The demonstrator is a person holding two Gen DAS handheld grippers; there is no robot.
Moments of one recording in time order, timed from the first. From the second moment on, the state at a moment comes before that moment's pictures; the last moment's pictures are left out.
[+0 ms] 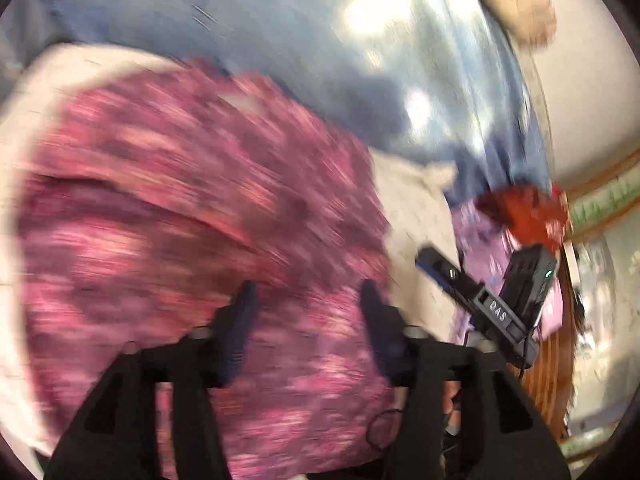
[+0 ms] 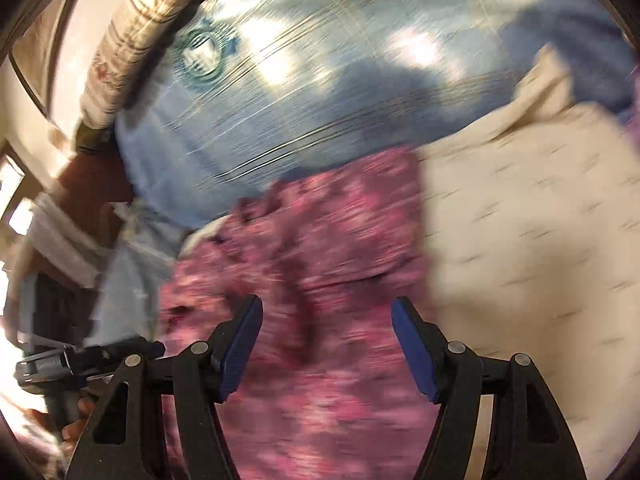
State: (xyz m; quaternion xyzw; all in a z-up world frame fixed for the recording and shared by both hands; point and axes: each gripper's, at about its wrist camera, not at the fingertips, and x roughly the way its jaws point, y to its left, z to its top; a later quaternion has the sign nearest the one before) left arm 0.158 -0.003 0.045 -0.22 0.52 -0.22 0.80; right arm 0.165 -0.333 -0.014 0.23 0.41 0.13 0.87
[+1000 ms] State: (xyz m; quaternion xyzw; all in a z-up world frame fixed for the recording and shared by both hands) left arm 0.194 0.093 -0.034 -0.29 0.55 -0.12 0.77; right arm 0.171 -0.351 -0.014 0.20 0.44 0.04 0.88
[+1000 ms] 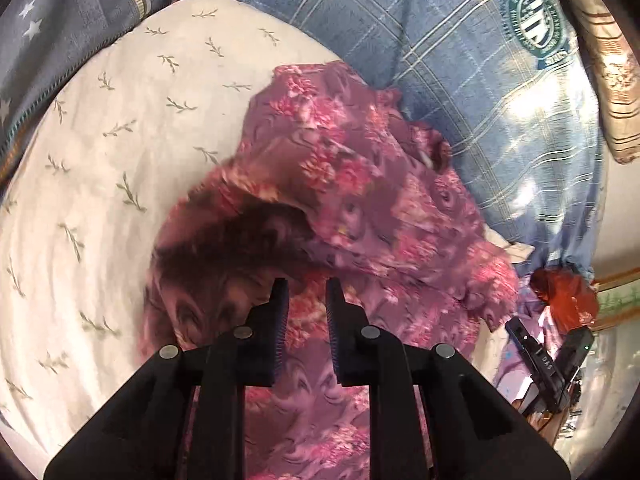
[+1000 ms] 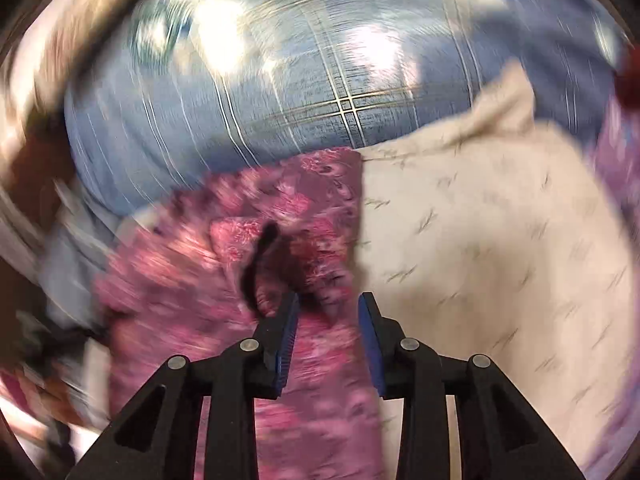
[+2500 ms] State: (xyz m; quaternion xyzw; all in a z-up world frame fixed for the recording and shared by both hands) left arm 0.207 0.121 -0.034 -0.31 0.54 -0.09 0.78; right arm 0.187 -0.282 0.010 -0.10 0.34 0.17 0.92
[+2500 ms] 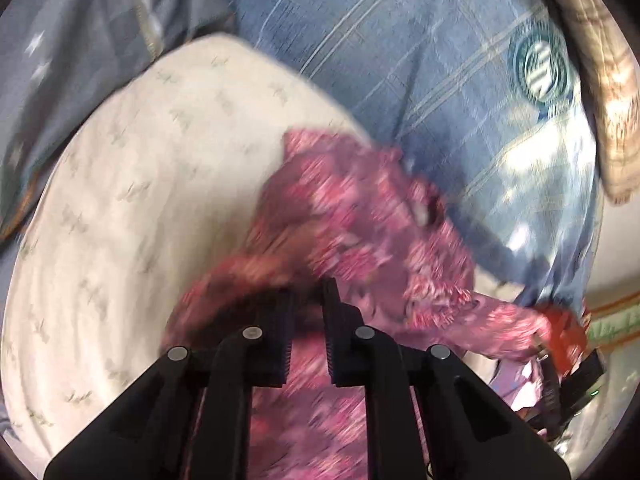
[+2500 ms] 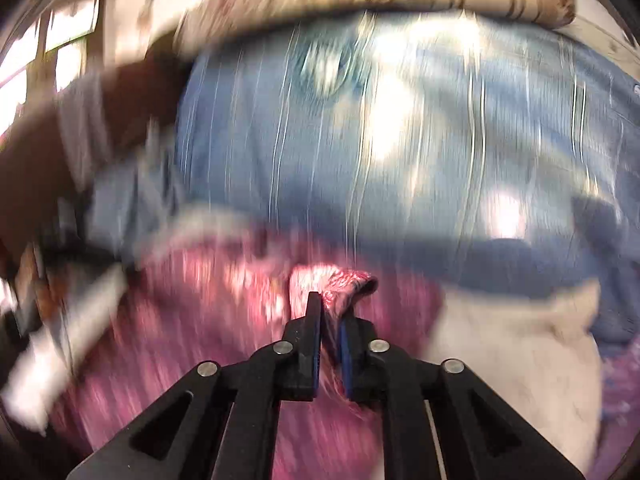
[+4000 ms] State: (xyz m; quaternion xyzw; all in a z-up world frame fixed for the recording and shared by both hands) left arm 0.223 0.139 -0.009 -0.34 0.48 -0.12 0.80; right arm 0.266 -0.353 -0.063 0.23 0.40 0.03 0.88
